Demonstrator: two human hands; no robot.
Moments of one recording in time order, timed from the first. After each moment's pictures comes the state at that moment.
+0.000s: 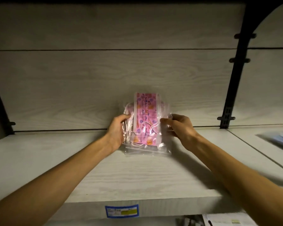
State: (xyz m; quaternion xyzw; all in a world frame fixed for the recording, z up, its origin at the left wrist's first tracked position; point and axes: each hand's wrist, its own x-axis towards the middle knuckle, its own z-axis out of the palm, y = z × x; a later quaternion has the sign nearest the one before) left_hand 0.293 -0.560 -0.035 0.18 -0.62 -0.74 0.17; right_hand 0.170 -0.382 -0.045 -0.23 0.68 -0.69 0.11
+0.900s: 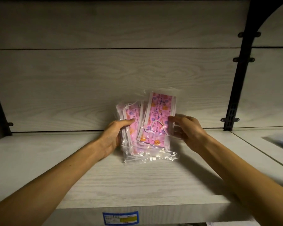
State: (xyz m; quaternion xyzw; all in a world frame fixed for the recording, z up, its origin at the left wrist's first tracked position) left_hand 0.304 -0.572 -0.041 0.14 -0.64 -0.73 0.18; right_hand 0.173 -0.371 -0.033 -0.19 0.61 -0.75 0.17
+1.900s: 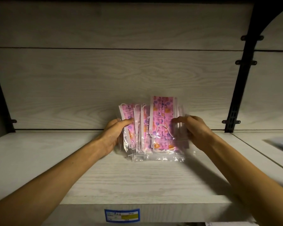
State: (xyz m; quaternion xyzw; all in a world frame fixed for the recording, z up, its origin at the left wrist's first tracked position) left_hand 0.300 -0.582 -0.049 0.16 -0.68 -0.68 0.22; right_hand 0.165 -0.359 -0.028 -0.20 0.67 -0.69 0.15
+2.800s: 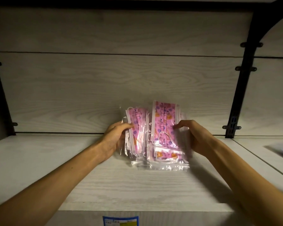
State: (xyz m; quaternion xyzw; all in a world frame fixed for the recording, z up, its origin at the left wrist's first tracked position) left_hand 0.302 -0.583 -0.047 0.12 -0.68 -0.69 0.21; right_hand 0.165 -0.352 -0.025 -0.19 0.67 -0.67 0.26
